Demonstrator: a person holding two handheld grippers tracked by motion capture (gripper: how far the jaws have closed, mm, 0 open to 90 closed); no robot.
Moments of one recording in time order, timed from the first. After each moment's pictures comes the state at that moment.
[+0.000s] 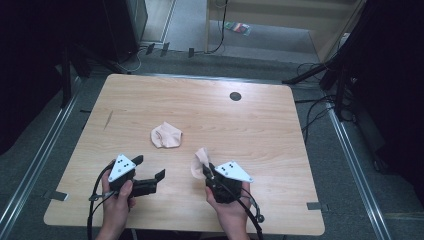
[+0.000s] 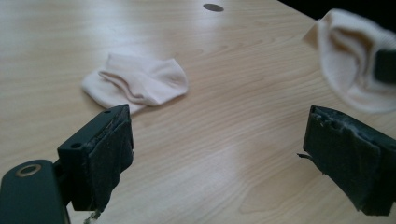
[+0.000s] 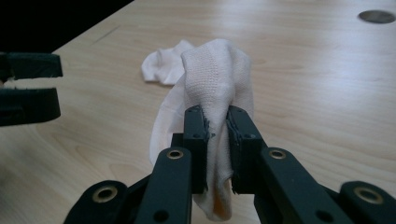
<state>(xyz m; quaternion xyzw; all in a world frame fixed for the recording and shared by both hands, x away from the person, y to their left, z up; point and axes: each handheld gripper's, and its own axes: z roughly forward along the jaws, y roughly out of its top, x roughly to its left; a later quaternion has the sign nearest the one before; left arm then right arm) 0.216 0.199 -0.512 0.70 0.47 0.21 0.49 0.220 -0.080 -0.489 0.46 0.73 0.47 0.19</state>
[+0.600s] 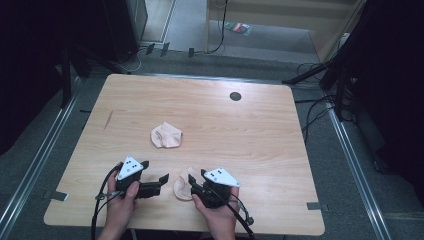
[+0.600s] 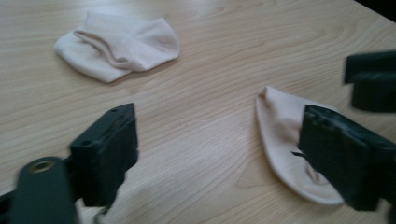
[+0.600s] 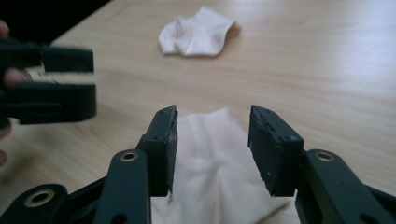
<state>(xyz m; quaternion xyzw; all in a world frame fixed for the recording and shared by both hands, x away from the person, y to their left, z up) 0.221 0.191 -0.525 0.73 0.48 0.17 0.45 0.216 -0.062 -0.520 0.47 0.72 0.48 0.16</state>
